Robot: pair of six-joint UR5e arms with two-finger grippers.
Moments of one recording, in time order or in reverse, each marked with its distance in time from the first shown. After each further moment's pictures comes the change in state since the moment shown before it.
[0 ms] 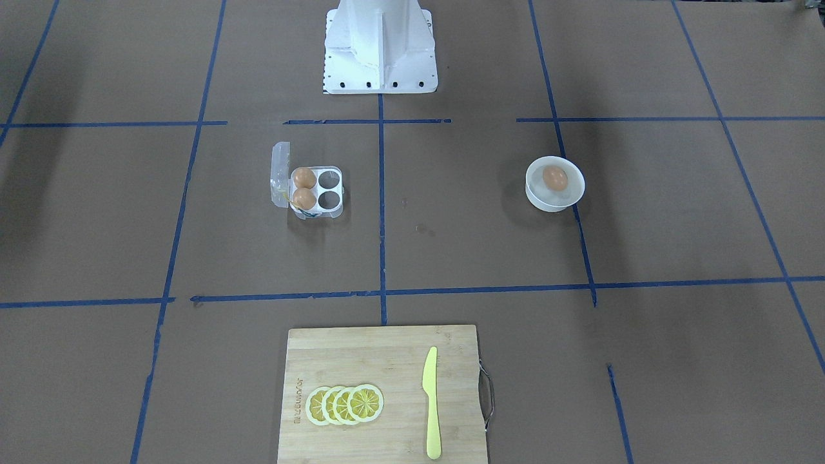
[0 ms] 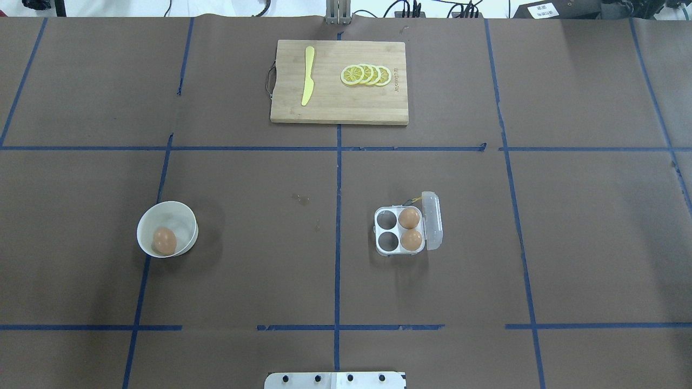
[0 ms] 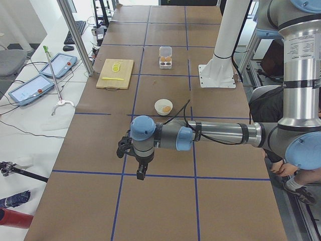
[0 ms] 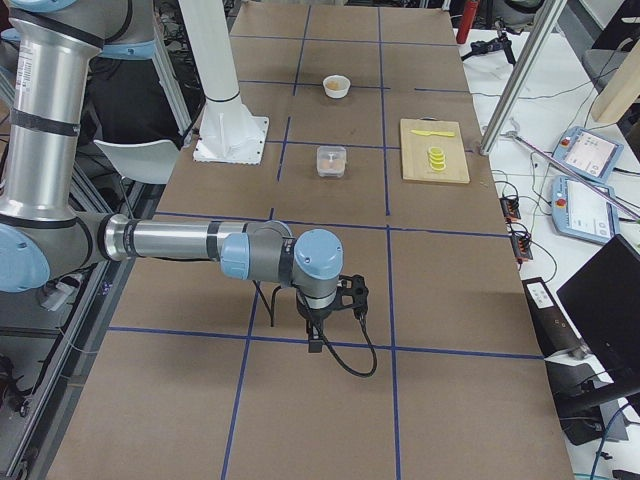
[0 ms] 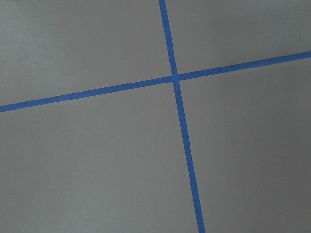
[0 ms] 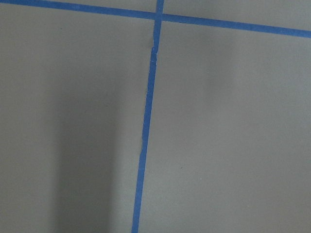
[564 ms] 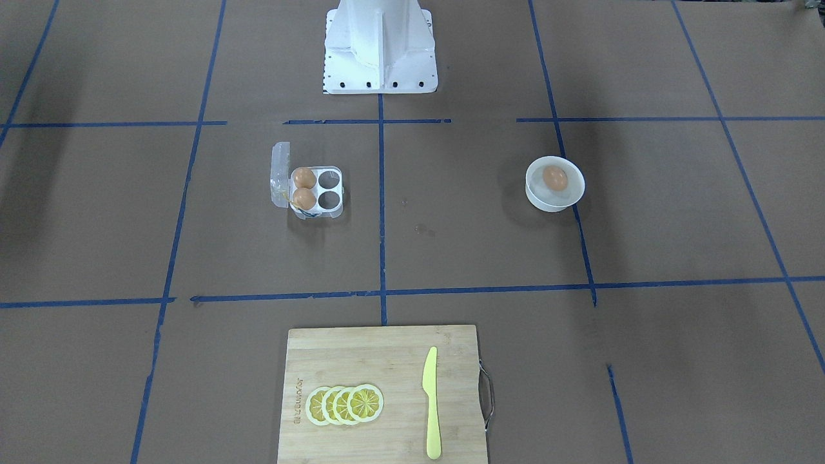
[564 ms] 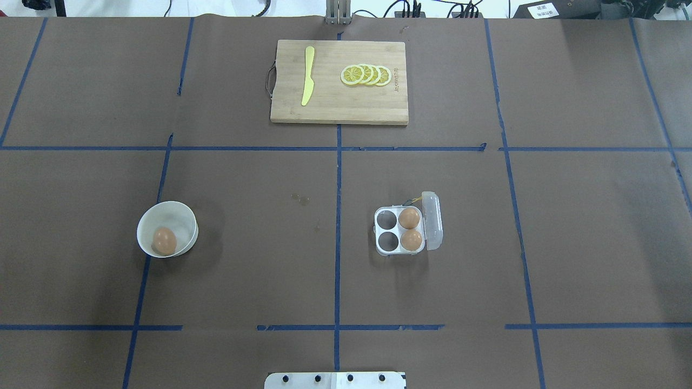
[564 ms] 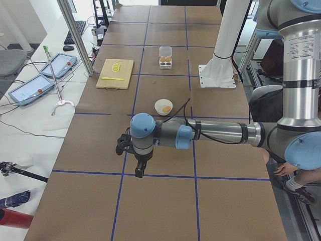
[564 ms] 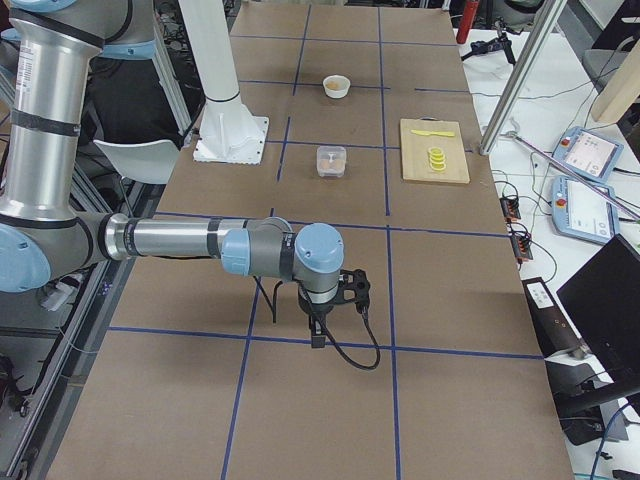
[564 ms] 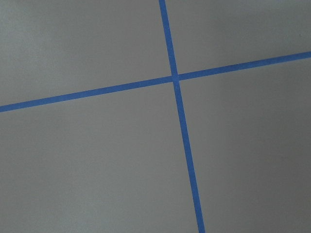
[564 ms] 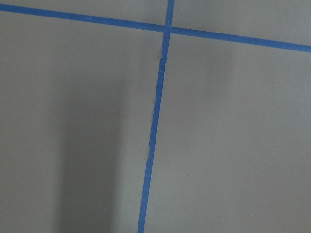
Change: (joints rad) left arm 0.001 -0.008 -0.014 -0.012 0.000 0.005; right arm -0.003 0.007 0.032 0.002 0.000 0.005
